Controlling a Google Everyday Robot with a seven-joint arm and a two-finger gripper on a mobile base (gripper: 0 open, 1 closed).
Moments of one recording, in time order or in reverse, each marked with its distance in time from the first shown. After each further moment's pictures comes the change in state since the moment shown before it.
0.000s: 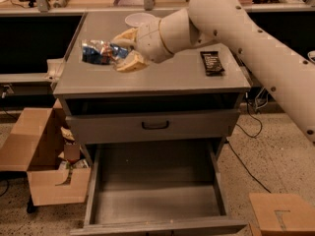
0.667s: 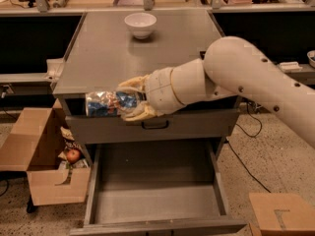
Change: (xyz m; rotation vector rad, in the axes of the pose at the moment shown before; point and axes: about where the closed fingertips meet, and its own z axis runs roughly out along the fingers) arm -0.010 0.130 -0.016 -0.059 0.020 -0.067
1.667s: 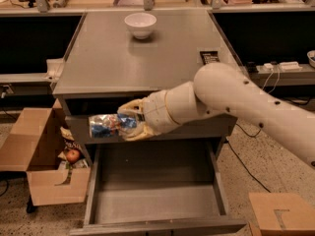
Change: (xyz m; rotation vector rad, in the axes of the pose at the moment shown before) arm 0.031 0.047 0.033 -0.078 0.021 0.052
